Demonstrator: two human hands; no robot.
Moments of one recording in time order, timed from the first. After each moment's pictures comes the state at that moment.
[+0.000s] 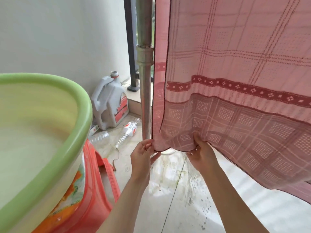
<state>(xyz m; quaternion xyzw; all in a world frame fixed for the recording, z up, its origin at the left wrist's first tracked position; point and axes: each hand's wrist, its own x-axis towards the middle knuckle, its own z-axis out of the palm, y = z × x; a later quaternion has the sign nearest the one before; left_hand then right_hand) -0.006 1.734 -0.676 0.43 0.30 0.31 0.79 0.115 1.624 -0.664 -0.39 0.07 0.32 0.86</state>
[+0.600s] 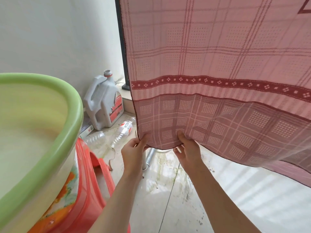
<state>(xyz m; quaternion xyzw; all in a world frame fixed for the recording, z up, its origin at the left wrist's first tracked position) -0.007 1.741 -0.664 0.48 0.33 0.34 0.74 0.097 1.639 -0.672 -0.48 0.06 0.30 0.82</state>
